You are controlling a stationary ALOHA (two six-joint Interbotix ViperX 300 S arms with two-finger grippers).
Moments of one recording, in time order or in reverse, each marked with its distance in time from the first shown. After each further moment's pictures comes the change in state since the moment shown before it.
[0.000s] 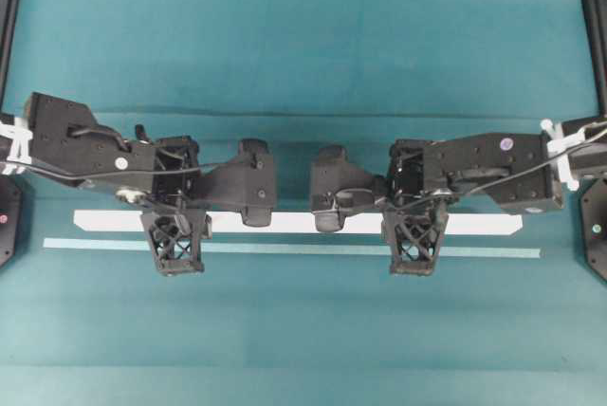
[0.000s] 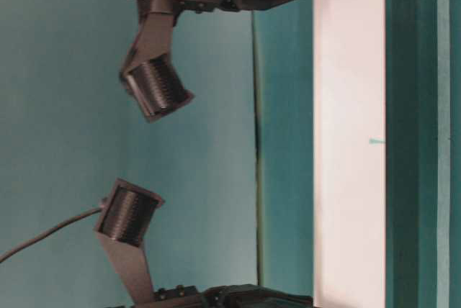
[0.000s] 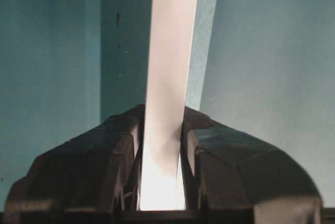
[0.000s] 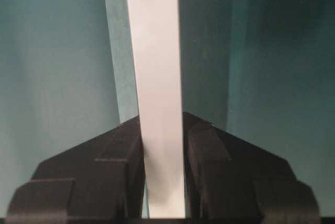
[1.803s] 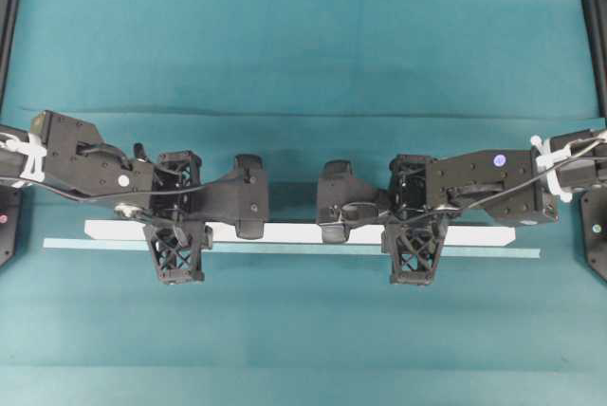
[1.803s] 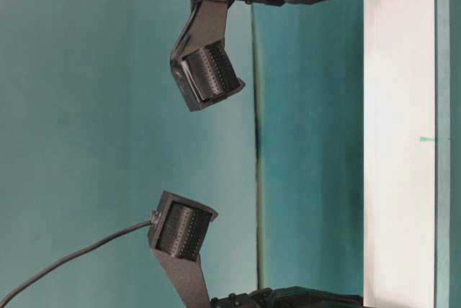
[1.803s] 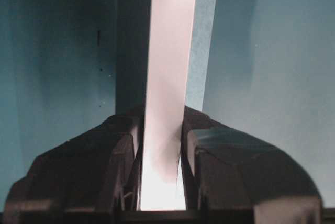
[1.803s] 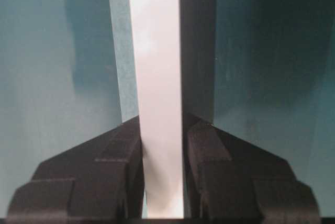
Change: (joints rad) left arm -0.014 0.051 0.098 0.000 -0.222 -0.002; right arm 0.014 0.046 0.075 0.020 -0.150 0.000
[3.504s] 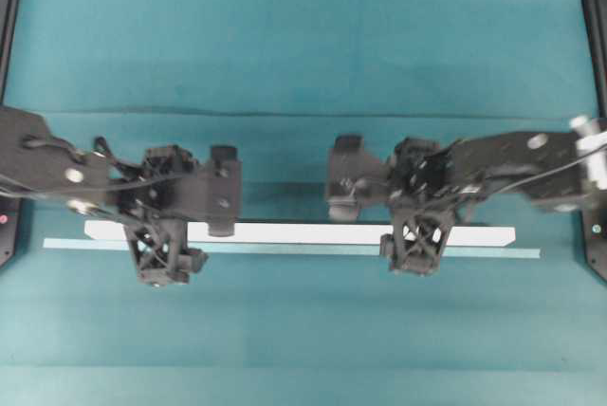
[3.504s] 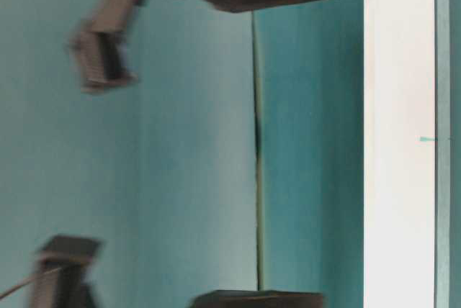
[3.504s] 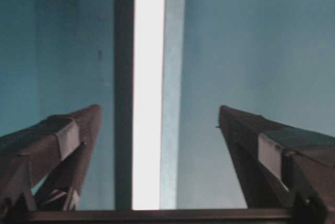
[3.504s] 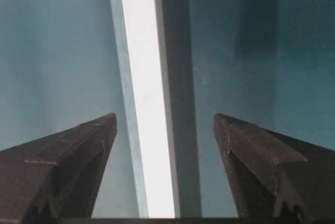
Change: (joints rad) left arm -0.021 -0.236 0.060 0.002 -0.060 0.035; right arm -0.035 -0.209 0.008 0.003 -0.014 0.031
